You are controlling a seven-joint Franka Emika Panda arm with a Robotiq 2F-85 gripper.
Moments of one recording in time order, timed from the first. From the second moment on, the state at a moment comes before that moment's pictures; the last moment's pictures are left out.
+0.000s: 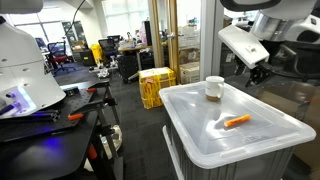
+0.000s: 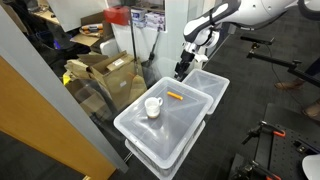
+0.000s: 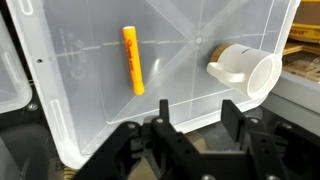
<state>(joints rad) -0.59 0.89 0.25 -1.47 0.38 2.28 -0.62</state>
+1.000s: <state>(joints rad) -0.40 0.70 0.21 -1.73 0.36 2.68 -0.62</state>
